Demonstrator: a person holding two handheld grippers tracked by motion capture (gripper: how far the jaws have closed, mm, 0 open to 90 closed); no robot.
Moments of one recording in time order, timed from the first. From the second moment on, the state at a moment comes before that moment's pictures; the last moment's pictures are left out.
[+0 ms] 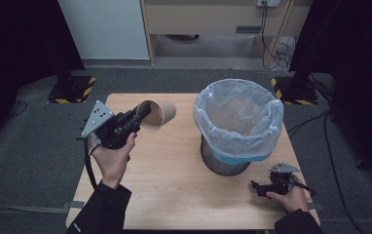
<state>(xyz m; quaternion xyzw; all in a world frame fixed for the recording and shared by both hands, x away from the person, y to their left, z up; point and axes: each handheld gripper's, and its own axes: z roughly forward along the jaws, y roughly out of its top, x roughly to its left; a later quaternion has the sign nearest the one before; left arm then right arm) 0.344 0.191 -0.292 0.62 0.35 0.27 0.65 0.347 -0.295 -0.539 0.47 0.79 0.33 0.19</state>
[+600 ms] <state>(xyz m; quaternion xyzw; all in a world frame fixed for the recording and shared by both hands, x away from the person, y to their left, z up) 0.355 0.144 -0.262 0.63 0.30 0.27 0.67 0.348 -0.295 -0.539 0.47 0.79 0.33 0.19</state>
